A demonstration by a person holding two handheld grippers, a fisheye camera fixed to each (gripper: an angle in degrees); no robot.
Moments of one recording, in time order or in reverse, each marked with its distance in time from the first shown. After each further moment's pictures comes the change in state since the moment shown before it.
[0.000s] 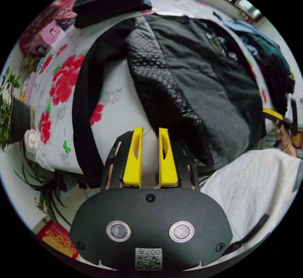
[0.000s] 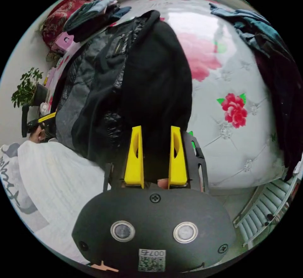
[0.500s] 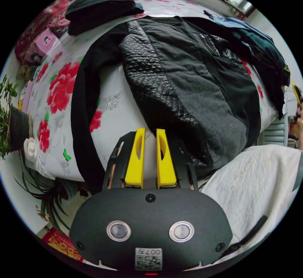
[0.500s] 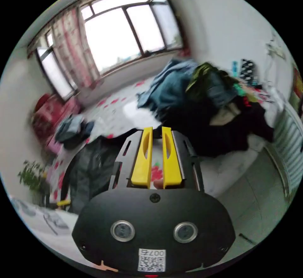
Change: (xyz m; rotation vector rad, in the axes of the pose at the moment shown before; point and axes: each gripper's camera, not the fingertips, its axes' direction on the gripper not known) left arm 0.003 -0.036 0.004 0.014 0.069 -0.040; right arm 0.152 0.108 -0.227 0.732 0.023 0.391
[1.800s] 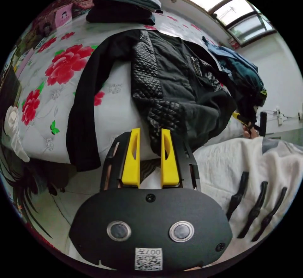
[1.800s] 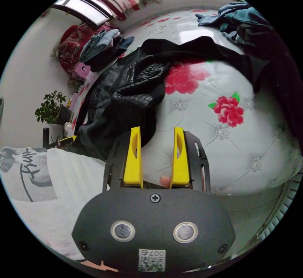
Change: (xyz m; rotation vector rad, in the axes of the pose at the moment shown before) left arm -0.044 0.078 -0.010 0.100 0.248 -0.051; right arm -0.002 0.138 0.112 -0.506 -0.225 -0.208
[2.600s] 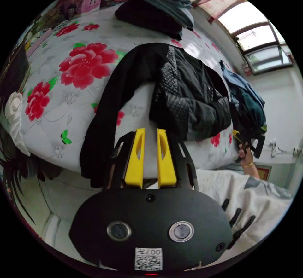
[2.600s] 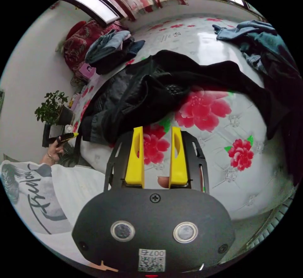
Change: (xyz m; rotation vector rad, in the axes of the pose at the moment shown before) left arm -0.087 -0.012 -0.028 0.036 0.062 -0.231; right arm -0.045 -0.074 0.022 -0.018 0.022 -0.075
